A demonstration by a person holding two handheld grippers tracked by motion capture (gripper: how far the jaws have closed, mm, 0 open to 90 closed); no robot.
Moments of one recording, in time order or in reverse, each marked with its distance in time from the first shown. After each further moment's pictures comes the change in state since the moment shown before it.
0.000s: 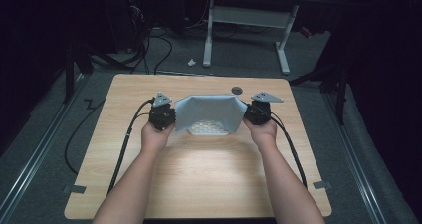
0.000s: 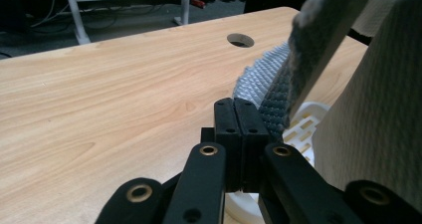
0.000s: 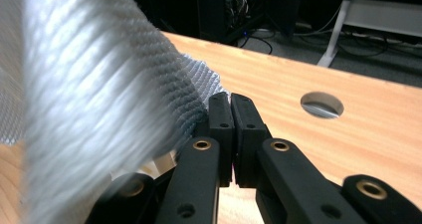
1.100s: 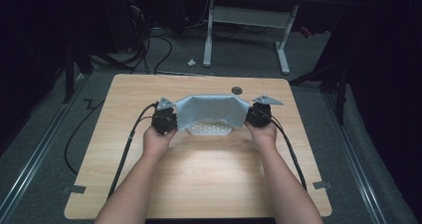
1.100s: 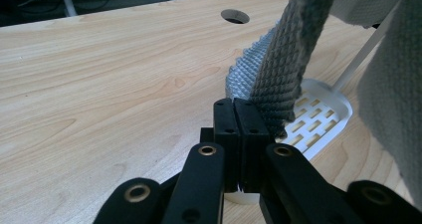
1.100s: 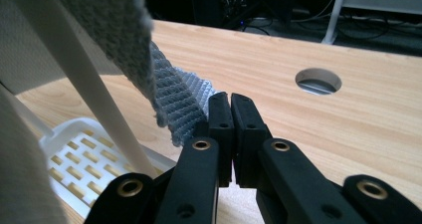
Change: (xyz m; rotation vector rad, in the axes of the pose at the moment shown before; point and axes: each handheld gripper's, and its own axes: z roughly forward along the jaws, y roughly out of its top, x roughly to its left) left arm -0.007 -0.011 0.005 0.066 -0.012 -0.006; right arm -0.012 -0.018 0.009 0.025 -0.005 0.051
